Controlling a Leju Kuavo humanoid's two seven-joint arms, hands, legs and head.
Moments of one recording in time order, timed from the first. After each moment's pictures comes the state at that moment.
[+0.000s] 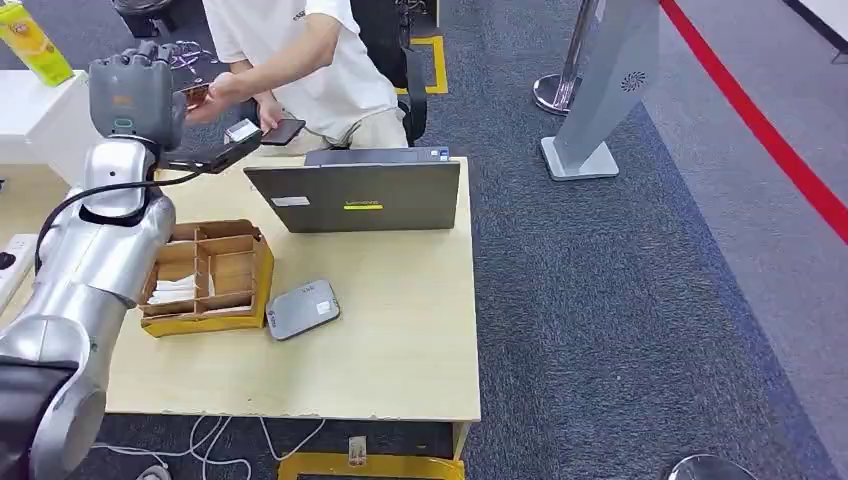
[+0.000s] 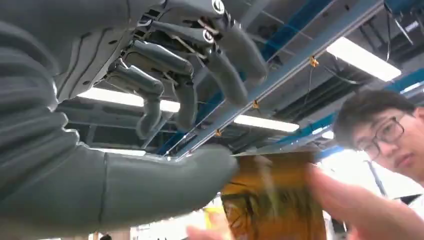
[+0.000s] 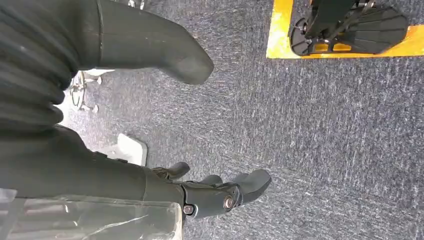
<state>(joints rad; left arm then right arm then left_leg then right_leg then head) -1.00 0.20 -0.26 -0.65 -1.53 0.50 0.15 -0.13 0.17 -1.05 -0.20 1.31 -0.11 0.02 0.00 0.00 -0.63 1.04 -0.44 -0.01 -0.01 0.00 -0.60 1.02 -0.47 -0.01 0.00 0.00</state>
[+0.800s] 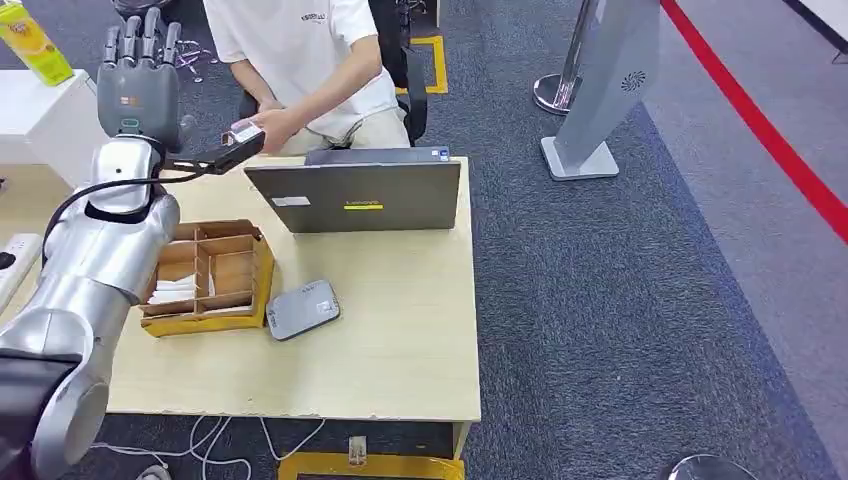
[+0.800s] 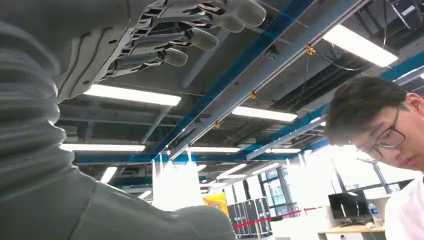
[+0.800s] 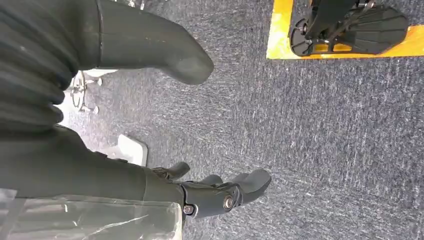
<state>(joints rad) -1.03 0.18 -0.25 -0.59 -1.52 0.49 0.15 -0.13 0.17 -1.05 -0.20 1.30 -0.11 0.02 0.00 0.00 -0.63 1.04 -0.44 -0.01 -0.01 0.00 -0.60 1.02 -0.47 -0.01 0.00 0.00</state>
